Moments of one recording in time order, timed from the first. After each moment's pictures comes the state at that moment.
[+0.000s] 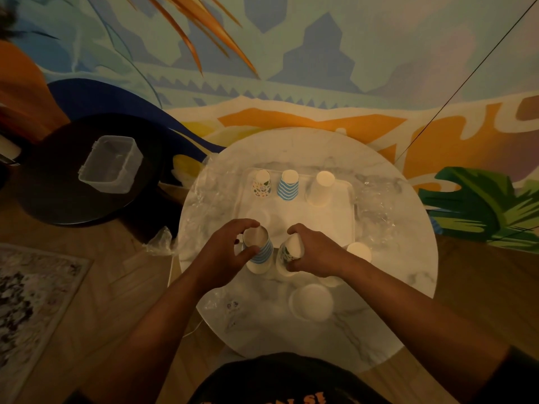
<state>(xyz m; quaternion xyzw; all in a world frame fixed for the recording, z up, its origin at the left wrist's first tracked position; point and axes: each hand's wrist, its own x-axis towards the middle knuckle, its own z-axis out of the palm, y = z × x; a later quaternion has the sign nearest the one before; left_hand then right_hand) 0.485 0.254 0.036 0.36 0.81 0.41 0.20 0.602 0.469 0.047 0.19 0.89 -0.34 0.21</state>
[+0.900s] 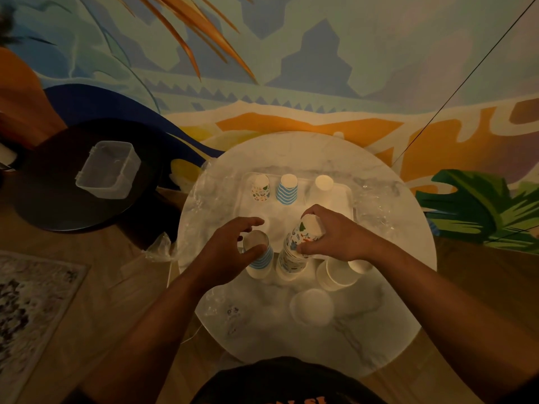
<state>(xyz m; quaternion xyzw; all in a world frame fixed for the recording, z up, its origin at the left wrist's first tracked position) 0.476 0.264 0.049 0.36 0.81 0.41 0.23 0.599 0.507 0.093 0.18 0.87 -0.44 0.14</state>
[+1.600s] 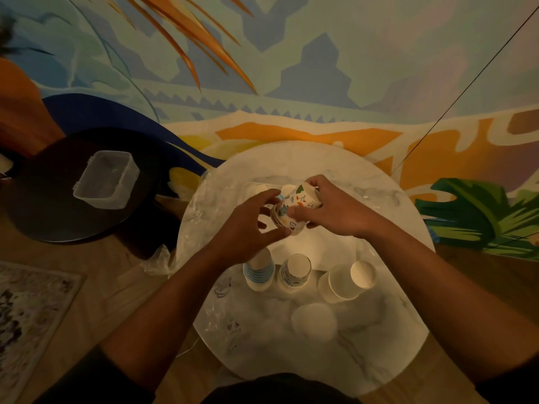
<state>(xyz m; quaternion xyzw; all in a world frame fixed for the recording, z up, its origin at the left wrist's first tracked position) 0.446 0.322 0.087 0.39 0.77 0.45 0.23 0.547 0.518 0.136 0.20 0.84 -0.50 0.08</state>
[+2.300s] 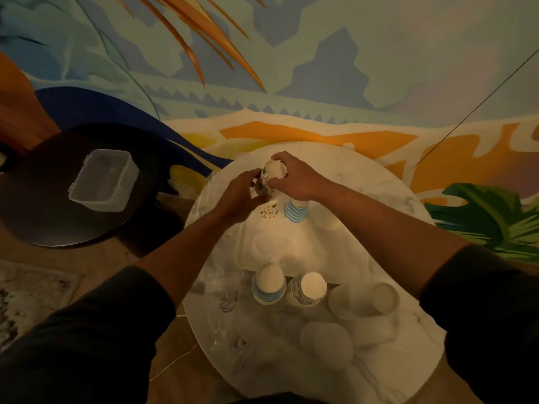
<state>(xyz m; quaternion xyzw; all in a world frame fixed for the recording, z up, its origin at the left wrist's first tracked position) 0.311 0.371 -0.003 0.35 0.84 0.39 0.17 0.392 0.538 0.059 0.16 0.91 -0.39 0.05</state>
